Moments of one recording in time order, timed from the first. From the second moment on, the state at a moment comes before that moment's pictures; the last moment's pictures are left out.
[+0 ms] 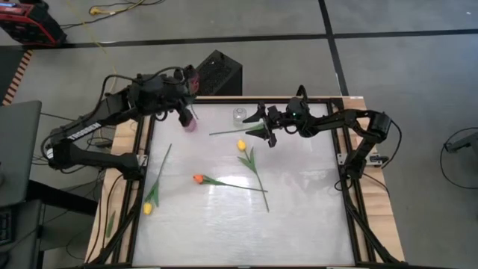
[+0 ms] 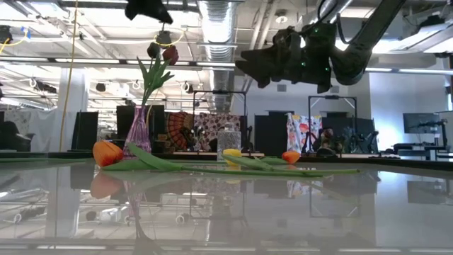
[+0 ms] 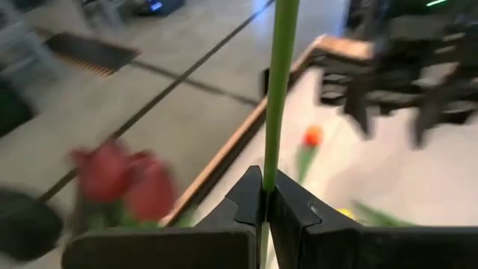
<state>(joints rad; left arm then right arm) 0.44 1.08 1.30 -0.65 -0.20 0.01 -0.50 1.70 0.74 1.11 -0.74 0.10</state>
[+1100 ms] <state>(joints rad) 0.72 1.05 1.25 -0.68 -0.18 0.04 -0.50 1.70 0.74 1.08 -0.73 0.09</state>
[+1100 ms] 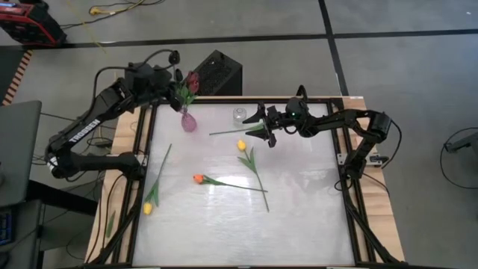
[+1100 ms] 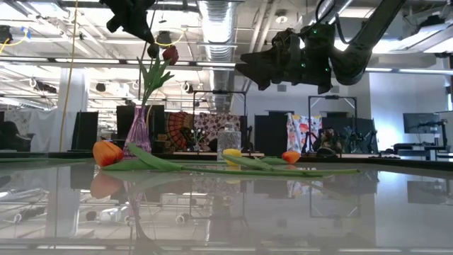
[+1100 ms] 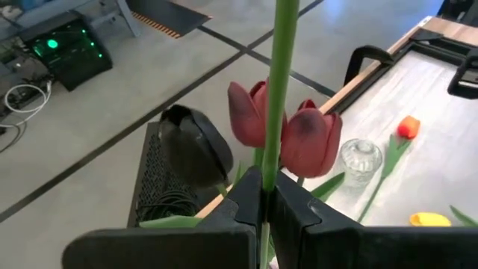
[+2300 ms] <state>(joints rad) 0.72 0.90 0.68 -0.24 -0.20 -0.05 -0.50 1.70 0.74 1.03 -0.73 0.07</state>
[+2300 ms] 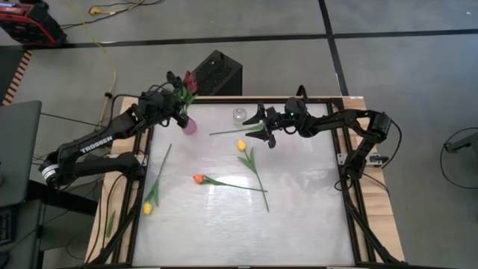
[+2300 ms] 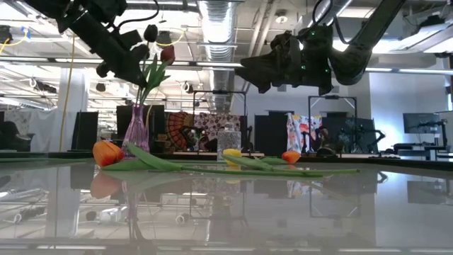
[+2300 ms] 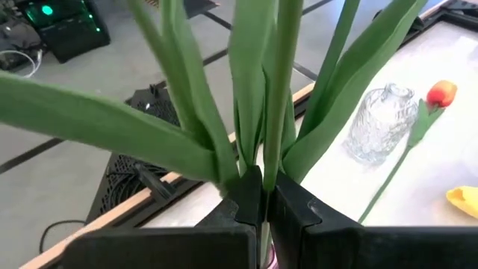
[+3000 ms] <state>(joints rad) 0.72 0.90 0.80 -0.47 -0.15 0.08 -0.50 1.70 0.74 1.03 -0.73 0.07</state>
